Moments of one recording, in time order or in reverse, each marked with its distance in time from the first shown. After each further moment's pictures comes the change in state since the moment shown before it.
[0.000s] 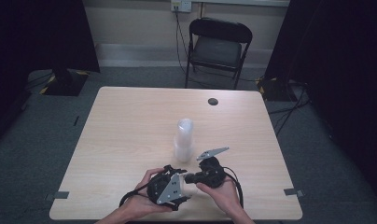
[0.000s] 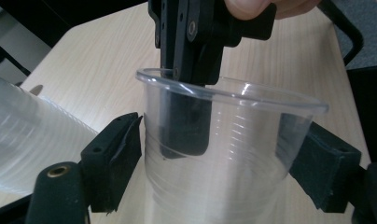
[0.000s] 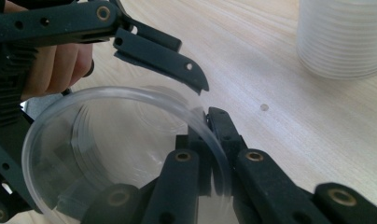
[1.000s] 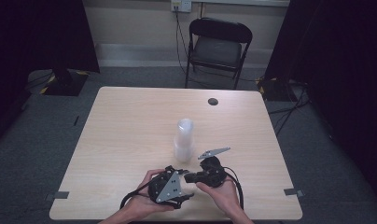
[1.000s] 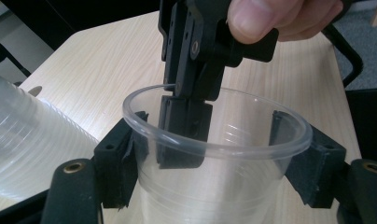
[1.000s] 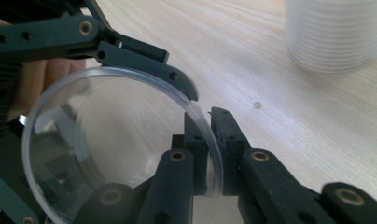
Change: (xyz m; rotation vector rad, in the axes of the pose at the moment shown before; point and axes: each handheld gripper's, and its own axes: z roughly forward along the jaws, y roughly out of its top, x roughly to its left) left arm 0.000 -0.001 0.002 -0.056 0.013 -0.055; right arm -0.004 -0.002 0.001 -0.015 -0.013 0.053
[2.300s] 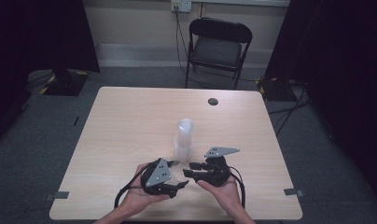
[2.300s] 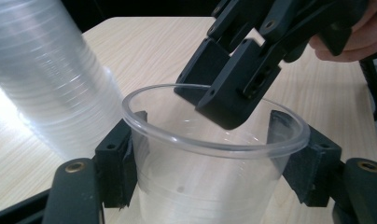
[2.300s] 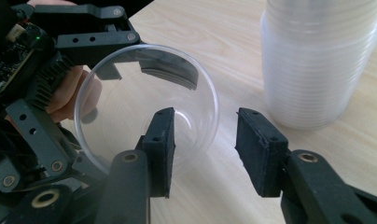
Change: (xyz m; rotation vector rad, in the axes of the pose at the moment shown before) left arm 0.024 -0.014 -0.012 -0.054 0.074 -0.243; right arm 0.003 0.002 -0.016 -0.211 -0.034 -0.083
